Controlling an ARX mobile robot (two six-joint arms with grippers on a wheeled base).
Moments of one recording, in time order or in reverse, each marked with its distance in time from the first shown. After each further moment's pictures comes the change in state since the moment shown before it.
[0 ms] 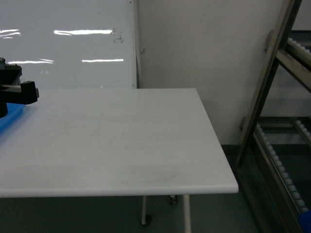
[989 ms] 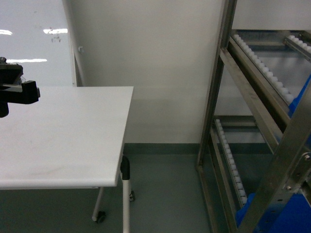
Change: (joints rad) left arm -0.002 0.000 0.000 0.002 0.000 0.000; right arm 0.000 0.000 0.000 0.002 0.000 0.000
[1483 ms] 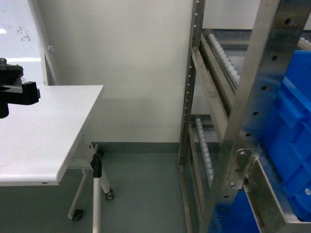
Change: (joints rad) left arm 0.000 0.000 0.000 -0.003 0.000 0.000; right arm 0.001 0.000 0.000 -0.003 0.000 0.000
